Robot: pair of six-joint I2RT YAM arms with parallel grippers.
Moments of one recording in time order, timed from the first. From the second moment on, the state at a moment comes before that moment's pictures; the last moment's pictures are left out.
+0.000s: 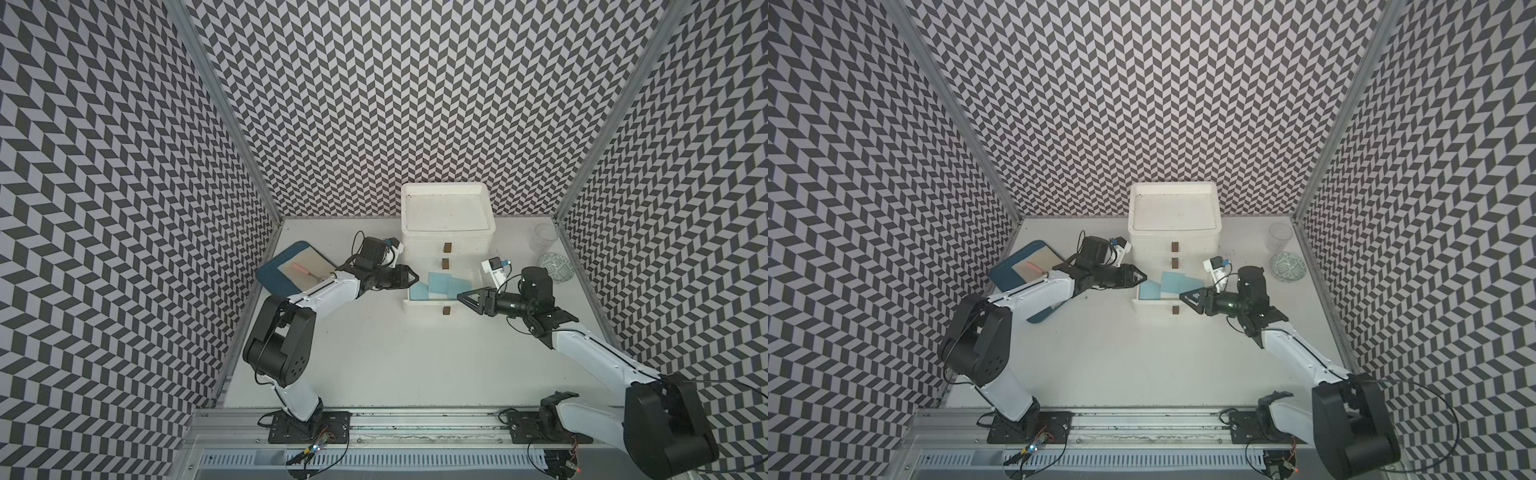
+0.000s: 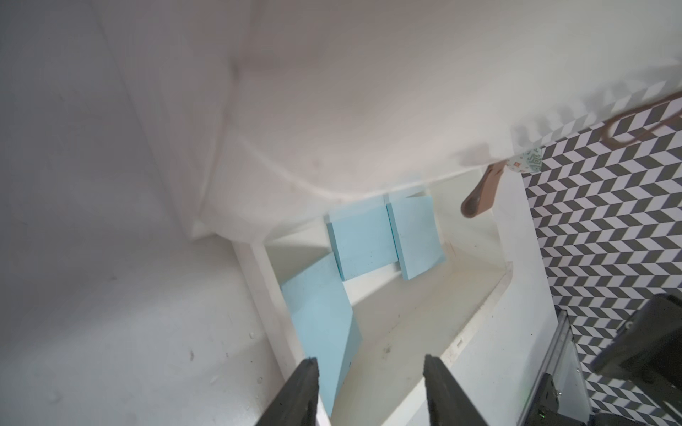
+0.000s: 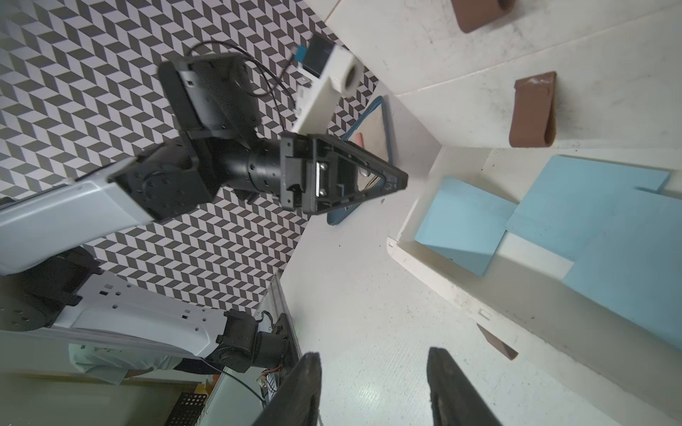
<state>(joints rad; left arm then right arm) -0.44 1.69 1.17 -0.23 0.50 -0.43 0.24 1.19 0.57 0.13 -0.88 0.49</state>
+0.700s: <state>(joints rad) -0.41 1.74 1.67 -0.53 0.29 -0.36 0.52 1.16 0.45 0.12 -0.45 0.49</state>
